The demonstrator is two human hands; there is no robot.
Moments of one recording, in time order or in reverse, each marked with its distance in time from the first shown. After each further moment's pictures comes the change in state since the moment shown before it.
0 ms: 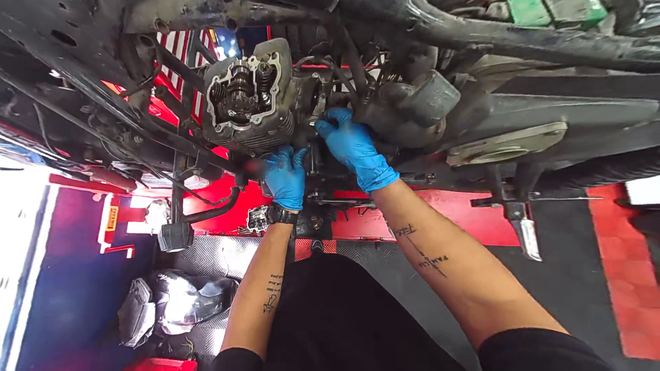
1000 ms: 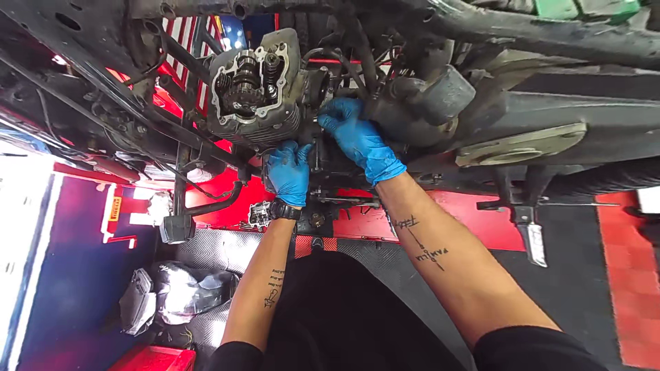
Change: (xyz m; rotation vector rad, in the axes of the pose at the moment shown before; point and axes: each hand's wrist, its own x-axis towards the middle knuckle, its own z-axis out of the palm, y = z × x) left_hand -0.001 -0.004 0.006 -0.015 0.035 0.011; right_hand 0.017 0.013 0.002 0.194 -0.067 -0.150
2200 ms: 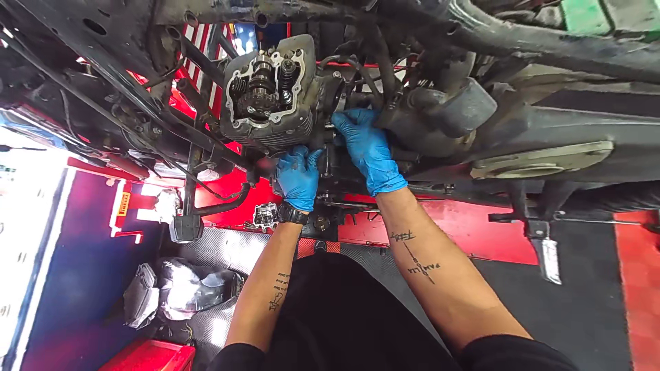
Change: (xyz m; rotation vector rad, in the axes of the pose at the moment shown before) left_hand 0.000 -0.001 0.000 -0.046 0.023 0.014; right_hand -0.004 0.000 0.016 0.220 0.173 0.130
